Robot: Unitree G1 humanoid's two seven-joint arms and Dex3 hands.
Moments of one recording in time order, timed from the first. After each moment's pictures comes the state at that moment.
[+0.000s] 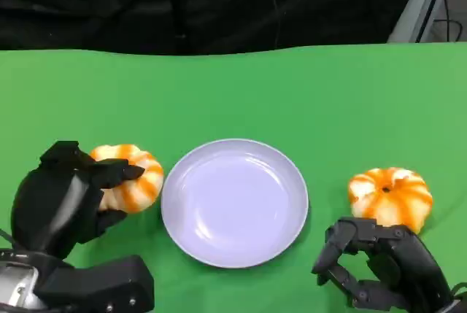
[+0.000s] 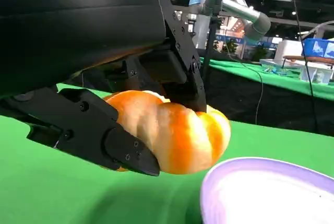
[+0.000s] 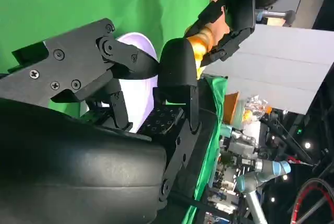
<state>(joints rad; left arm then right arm) -0.15 0.43 -0.26 0.32 0.74 -0.29 0.51 -0.06 -0.02 0.09 0.60 0.20 -0.91 0.56</state>
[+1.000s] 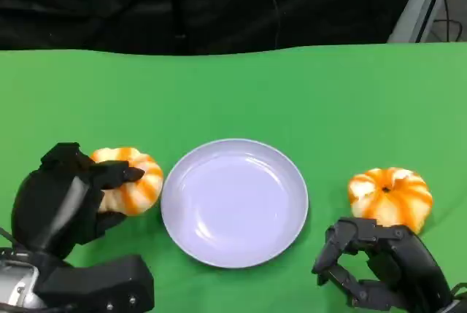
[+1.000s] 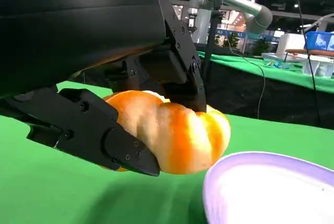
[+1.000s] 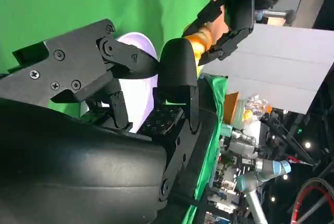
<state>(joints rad) -0.15 0.43 -0.26 0.31 0.74 -0.28 0.48 -0.06 -0.02 0.09 0.60 0.20 -0.91 0.55</state>
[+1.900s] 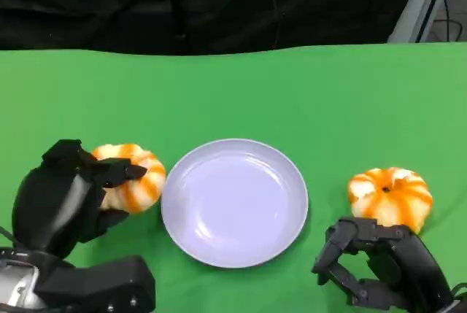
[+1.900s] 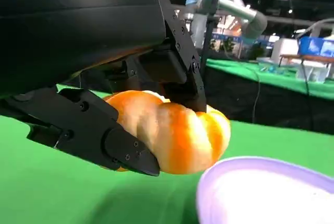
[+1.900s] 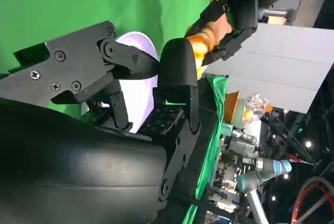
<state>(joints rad) -0.14 0.43 -0.25 0.27 0.75 -0.28 0.48 -0.06 -0.02 0.09 0.60 0.20 -0.91 0.55</state>
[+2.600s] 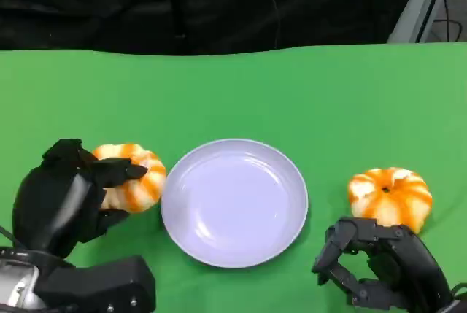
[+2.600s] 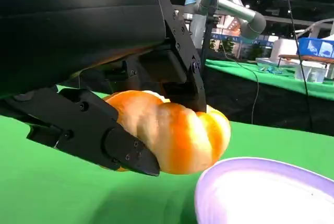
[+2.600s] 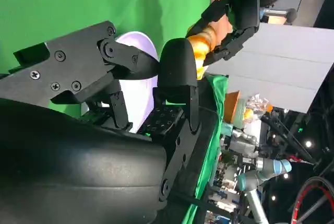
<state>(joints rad) -0.14 0.43 -0.25 0.27 0.75 -0.28 0.47 -0.06 -0.02 0.09 0.60 0.19 -0.91 0.55</state>
